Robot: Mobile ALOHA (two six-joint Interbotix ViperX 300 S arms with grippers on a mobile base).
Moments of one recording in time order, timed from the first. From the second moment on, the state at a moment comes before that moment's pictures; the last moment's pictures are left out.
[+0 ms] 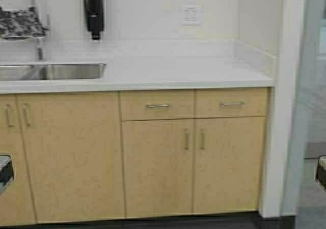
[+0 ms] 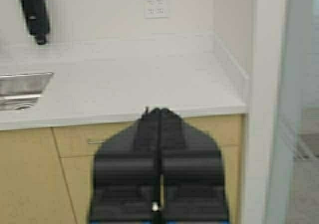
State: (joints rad) left arm -0.01 -0.97 1.23 0.01 -0.34 -0.05; right arm 0.03 -0.98 1.19 -0.02 -0.29 0.08
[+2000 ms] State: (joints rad) left arm -0.01 -1.03 1.26 0.04 -0.42 -0.16; right arm 0.05 -1.08 1.19 -0.02 -0.23 0.09
